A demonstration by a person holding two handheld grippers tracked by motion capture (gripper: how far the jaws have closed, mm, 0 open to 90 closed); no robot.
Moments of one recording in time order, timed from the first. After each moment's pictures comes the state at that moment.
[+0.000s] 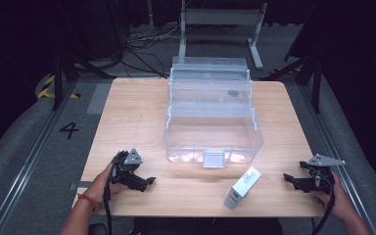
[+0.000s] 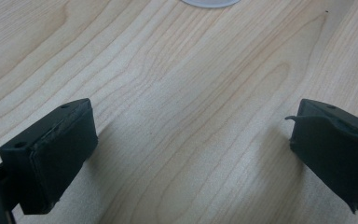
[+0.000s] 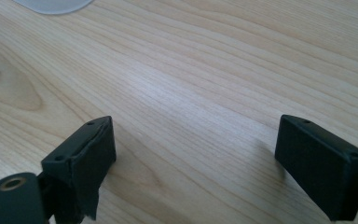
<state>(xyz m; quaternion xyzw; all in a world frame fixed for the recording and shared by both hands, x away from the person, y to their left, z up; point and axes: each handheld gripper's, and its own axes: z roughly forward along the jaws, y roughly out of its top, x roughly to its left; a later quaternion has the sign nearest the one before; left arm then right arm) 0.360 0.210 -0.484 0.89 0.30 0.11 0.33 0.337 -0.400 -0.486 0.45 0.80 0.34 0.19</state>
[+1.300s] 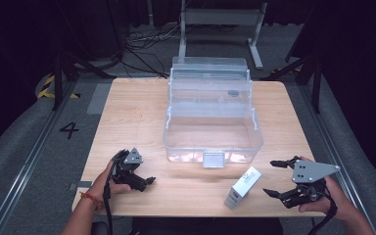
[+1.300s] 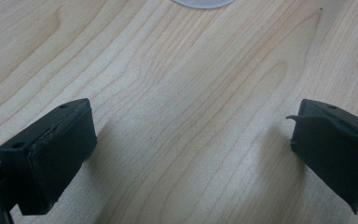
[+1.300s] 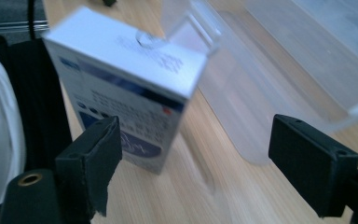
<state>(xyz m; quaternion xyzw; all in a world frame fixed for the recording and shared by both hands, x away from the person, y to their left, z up) 0.363 0.211 -0.484 0.89 0.29 0.10 0.33 0.284 -0.295 -0.370 0.14 0.89 0.41 0.18</state>
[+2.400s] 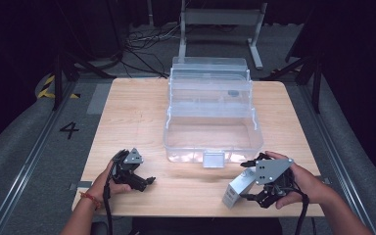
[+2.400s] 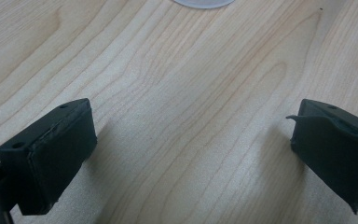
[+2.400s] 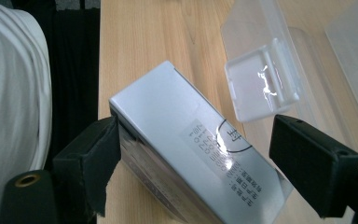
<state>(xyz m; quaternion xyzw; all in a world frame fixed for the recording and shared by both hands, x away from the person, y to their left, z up) 0.363 0.211 -0.484 0.89 0.29 0.10 0.33 0.299 -0.221 -0.358 0.01 0.93 0.33 0.14</state>
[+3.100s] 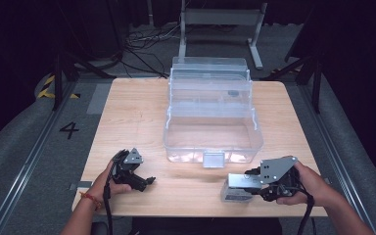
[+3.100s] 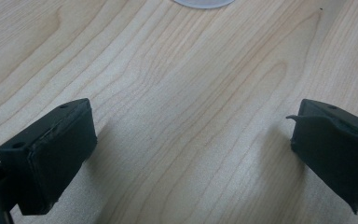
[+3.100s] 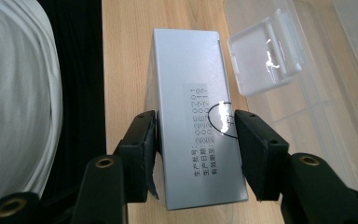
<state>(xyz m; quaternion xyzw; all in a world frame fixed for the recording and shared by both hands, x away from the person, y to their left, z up) 0.363 0.211 -0.484 0.89 0.29 0.10 0.33 0.296 -0.231 -0.352 0.03 0.95 0.30 0.12</state>
